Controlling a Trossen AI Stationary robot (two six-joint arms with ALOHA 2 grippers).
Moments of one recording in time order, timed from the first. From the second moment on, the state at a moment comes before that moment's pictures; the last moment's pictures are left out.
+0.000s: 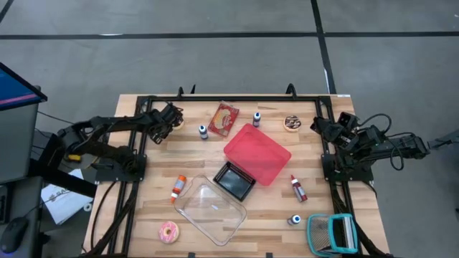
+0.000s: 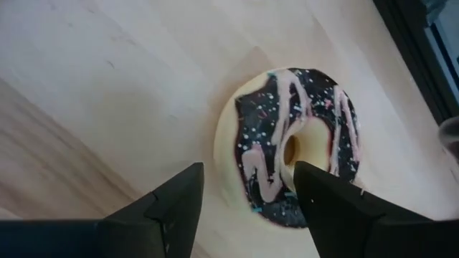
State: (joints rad) left arm 0.71 1.33 0.51 -0.31 -0.35 -1.64; right arm 0.10 0.29 0.21 0.80 0.31 0.68
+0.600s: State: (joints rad) left arm 0.71 1.37 0.51 -0.30 -0.38 -1.71; right arm 0.10 0.29 0.21 0.80 0.31 0.70
